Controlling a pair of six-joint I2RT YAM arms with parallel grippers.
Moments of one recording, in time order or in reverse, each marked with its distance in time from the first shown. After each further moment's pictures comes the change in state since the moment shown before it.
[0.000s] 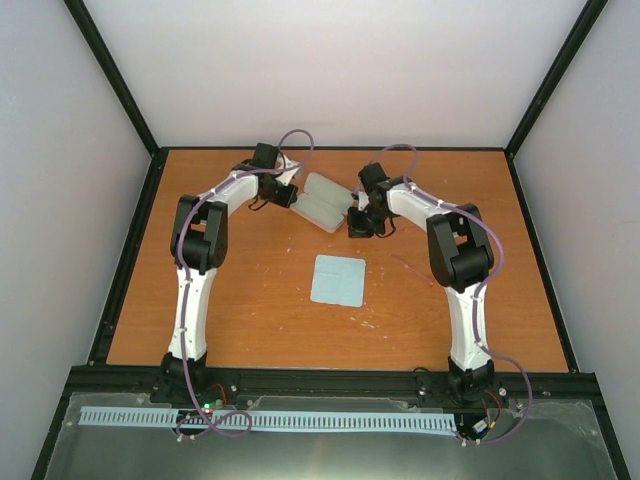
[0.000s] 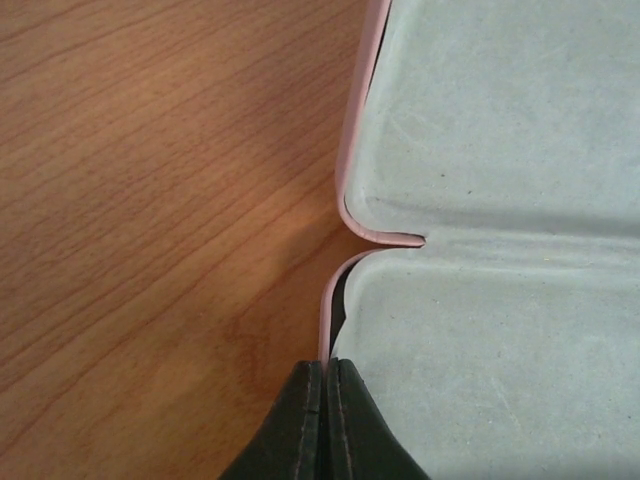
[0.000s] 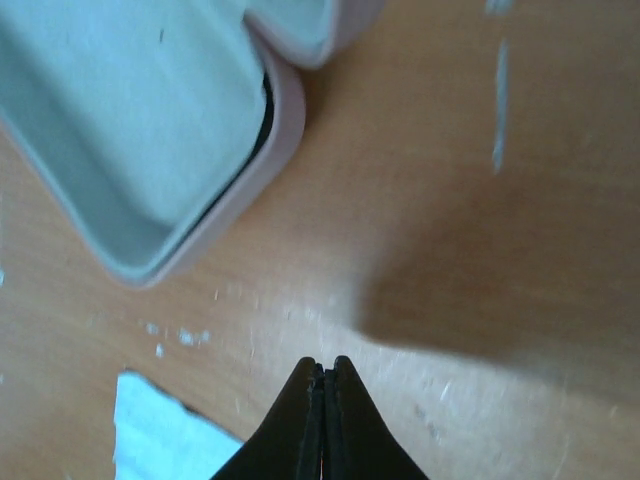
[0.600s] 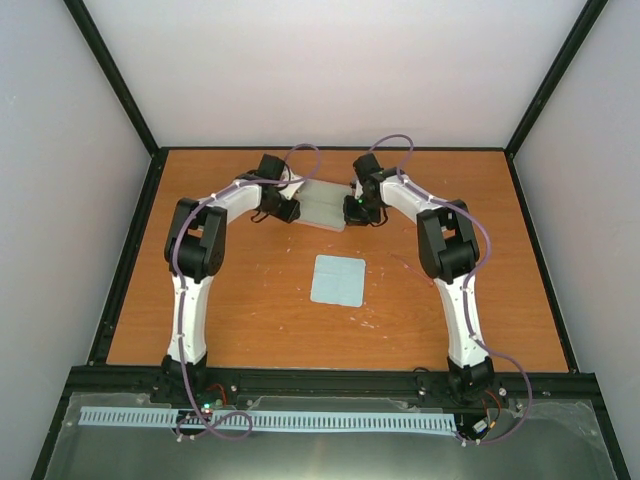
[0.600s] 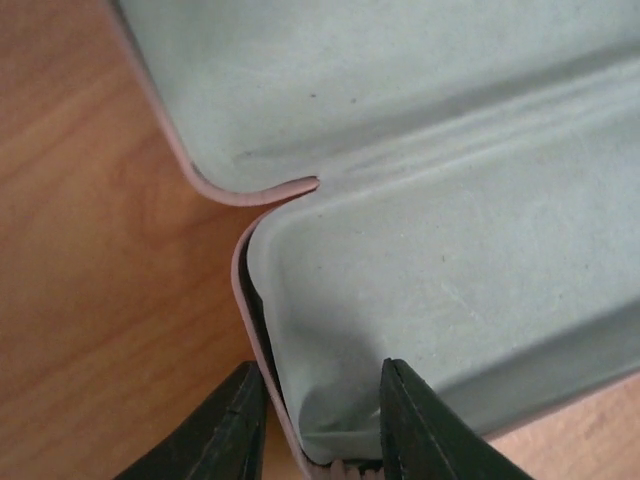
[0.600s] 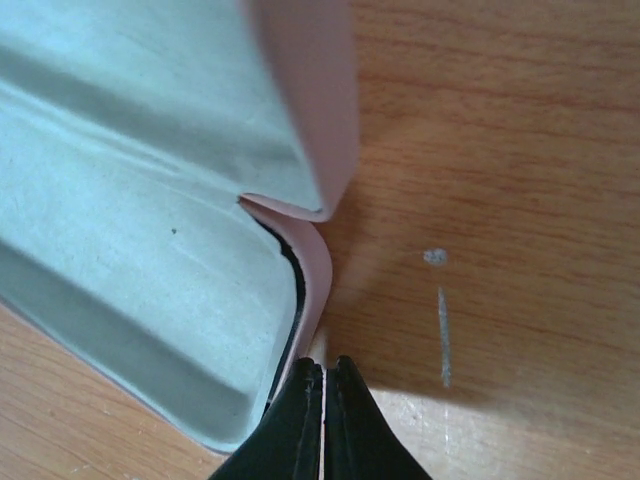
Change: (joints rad) left arm -0.052 -0.116 -0.189 0.012 -0.076 0.012; right arm -0.001 0.164 0.243 -0.025 0.092 0.060
